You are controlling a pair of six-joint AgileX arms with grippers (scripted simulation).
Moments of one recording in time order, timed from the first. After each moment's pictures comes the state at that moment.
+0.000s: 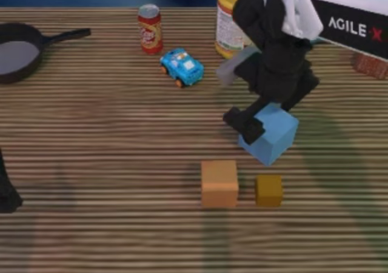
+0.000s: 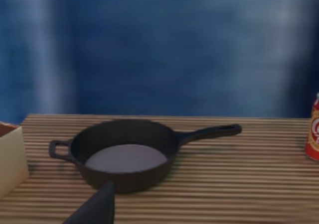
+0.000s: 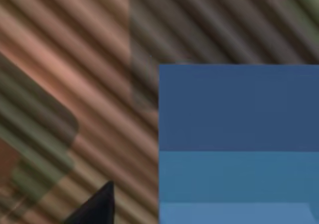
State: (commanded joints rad) left arm 0.02 0.00 0.00 0.00 0.00 0.00; right arm 0.48 2.32 1.89 -1.13 0.00 -0.28
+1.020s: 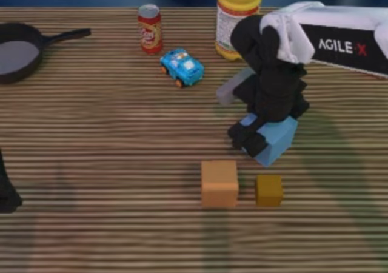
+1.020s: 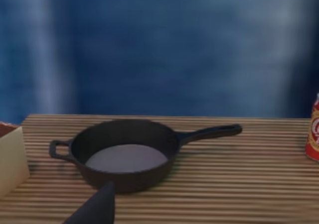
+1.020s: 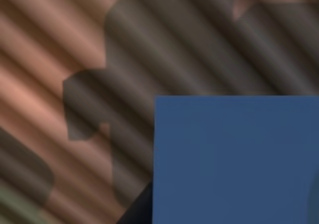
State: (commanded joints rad) left arm 0.02 0.00 0.00 0.00 0.00 0.00; right arm 0.49 2.36 1.78 -0.99 0.00 -0.28
